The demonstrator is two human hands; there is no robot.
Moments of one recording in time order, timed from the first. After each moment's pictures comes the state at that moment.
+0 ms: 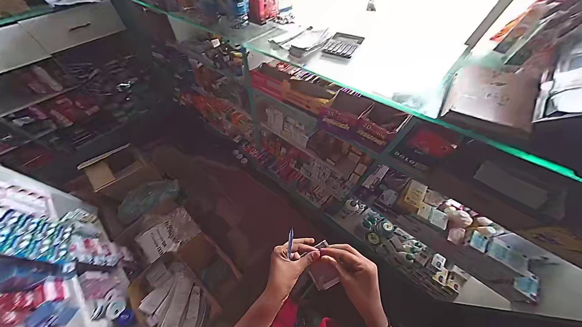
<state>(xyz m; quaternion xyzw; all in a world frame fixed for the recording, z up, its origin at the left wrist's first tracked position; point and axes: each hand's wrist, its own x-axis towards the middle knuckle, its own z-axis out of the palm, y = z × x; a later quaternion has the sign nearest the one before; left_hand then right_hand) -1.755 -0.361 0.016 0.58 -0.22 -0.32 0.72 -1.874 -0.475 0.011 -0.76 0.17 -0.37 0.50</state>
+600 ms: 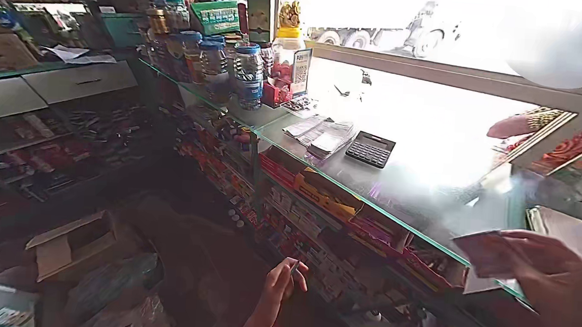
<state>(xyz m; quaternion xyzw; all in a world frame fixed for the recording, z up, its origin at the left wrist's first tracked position) -1.436 -0.544 0.037 0.49 -0.37 -0.32 0.73 -1.698 -0.855 0.158 -0.84 0.29 -0.42 0.18</state>
